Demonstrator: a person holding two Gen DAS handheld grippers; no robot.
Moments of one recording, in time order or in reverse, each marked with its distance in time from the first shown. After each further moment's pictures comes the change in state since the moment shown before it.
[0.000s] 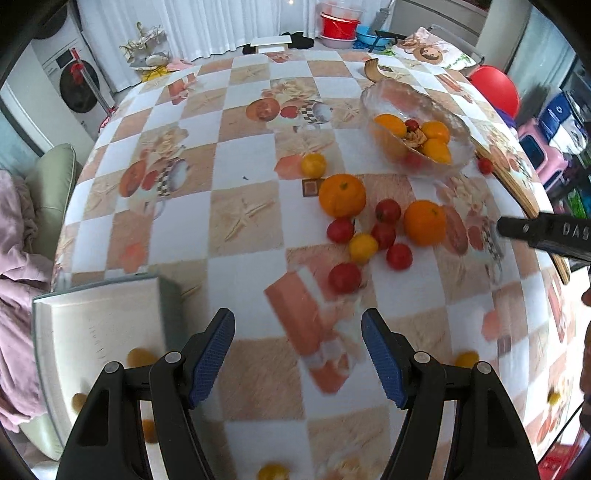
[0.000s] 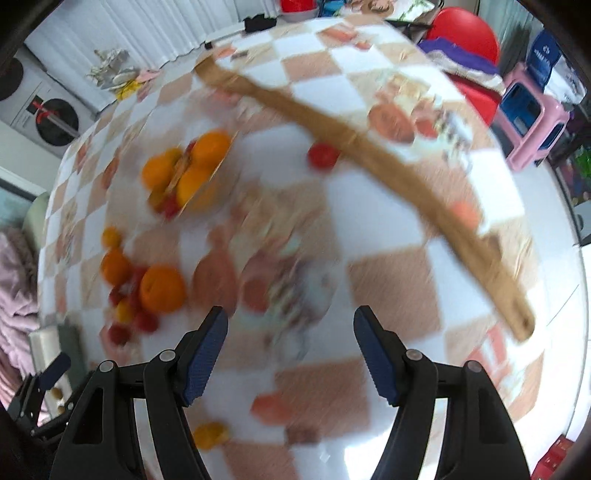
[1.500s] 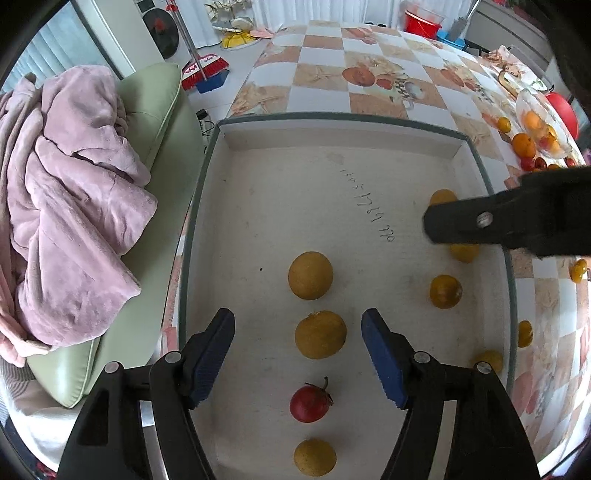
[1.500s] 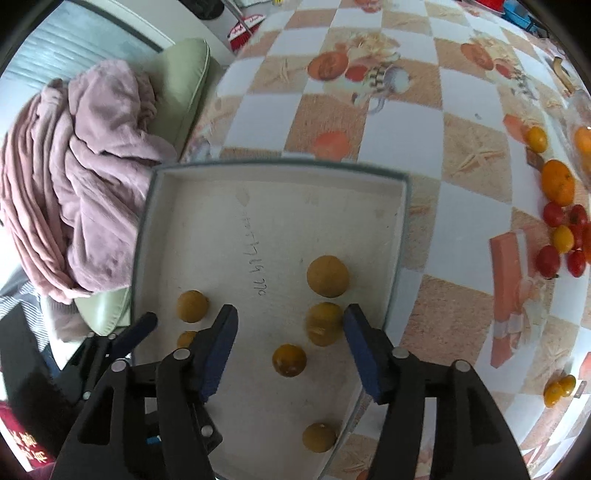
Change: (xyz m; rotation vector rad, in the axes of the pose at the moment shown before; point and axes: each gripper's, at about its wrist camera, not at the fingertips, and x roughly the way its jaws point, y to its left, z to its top) left arm -0.029 0.202 -0.128 -0.170 0.049 0.141; right arm 0.020 0.317 -0.134 -0.429 0.243 0.311
